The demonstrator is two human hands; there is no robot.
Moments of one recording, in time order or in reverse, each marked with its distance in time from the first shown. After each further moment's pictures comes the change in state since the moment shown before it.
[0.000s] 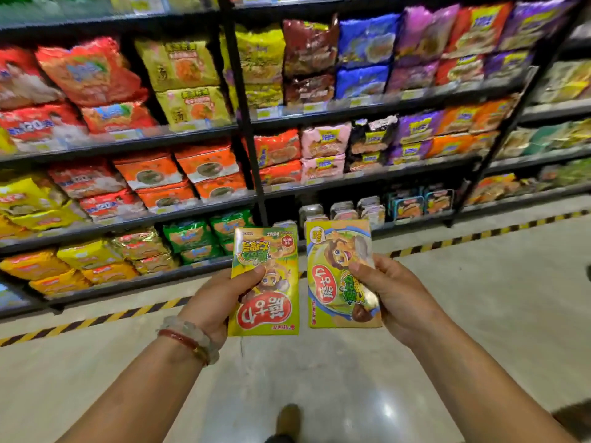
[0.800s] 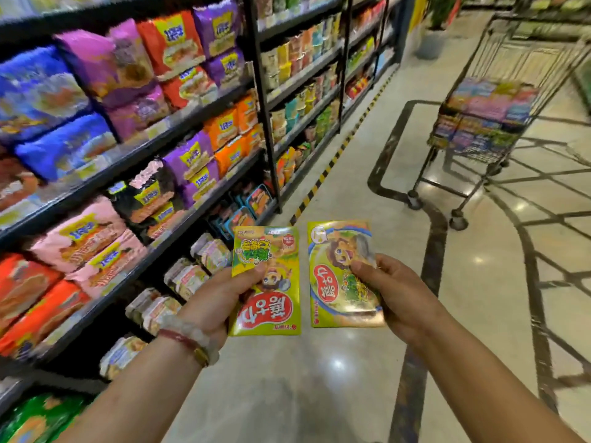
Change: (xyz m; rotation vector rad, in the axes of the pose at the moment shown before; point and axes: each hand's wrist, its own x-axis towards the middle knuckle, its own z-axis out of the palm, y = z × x) left_hand 0.217 0.056 0.299 0.432 -0.748 -0.212; right_hand 0.061 -0.067 -0.201 0.362 0.715 -0.241
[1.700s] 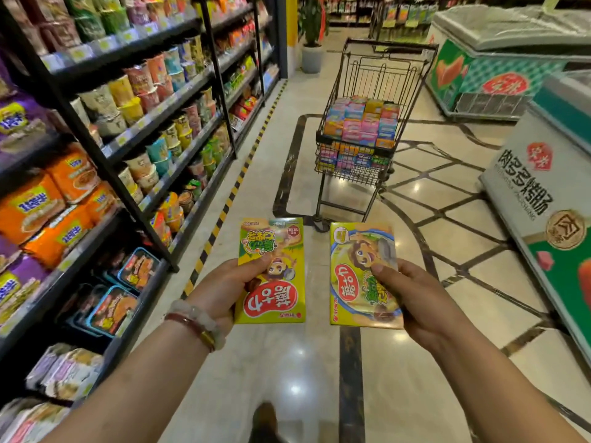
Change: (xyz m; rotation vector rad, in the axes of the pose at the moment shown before) left_hand 0.255 0.079 0.307 0.217 -0.331 -0.106; right_hand 0.130 -0.171 -0.262 0.091 0.454 -0.109
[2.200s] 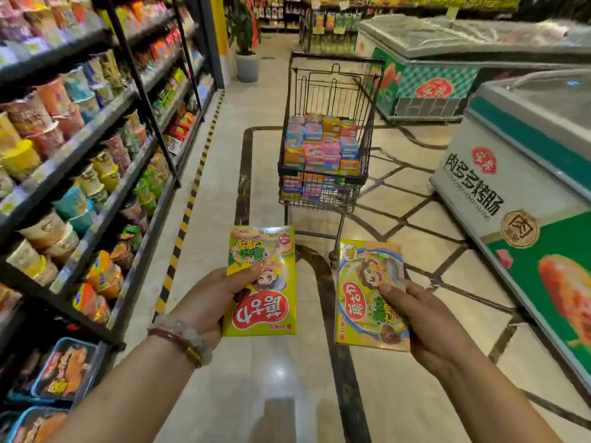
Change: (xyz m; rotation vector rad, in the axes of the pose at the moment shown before) left_hand 0.205 0.137 -0.020 0.100 -0.190 -0.022; right_hand 0.165 -0.059 0.043 0.142 0.196 -0.001
